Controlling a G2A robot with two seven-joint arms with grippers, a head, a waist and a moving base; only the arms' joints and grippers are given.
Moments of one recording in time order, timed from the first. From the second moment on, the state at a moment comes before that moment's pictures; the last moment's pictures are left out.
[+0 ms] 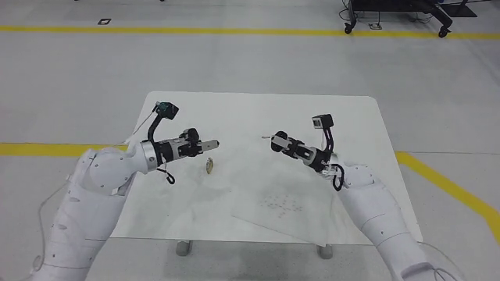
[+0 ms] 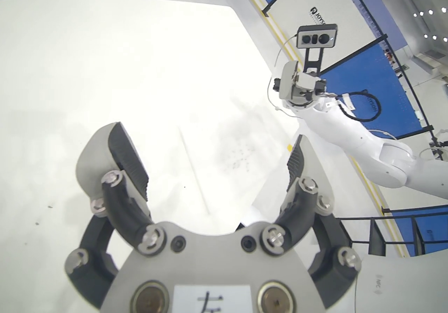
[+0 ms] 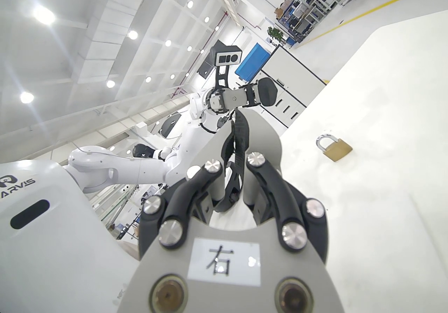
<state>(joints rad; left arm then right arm) 1.18 -1.03 -1.31 -1.58 0.16 -0.34 -0.94 -1.12 -1.28 1.18 -1.04 0.40 -0.88 0.94</state>
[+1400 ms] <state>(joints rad) 1.01 -1.09 -0.93 -1.45 0.89 -0.10 -1.05 -1.12 -1.28 1.18 -1.04 0.40 -0.88 0.94</state>
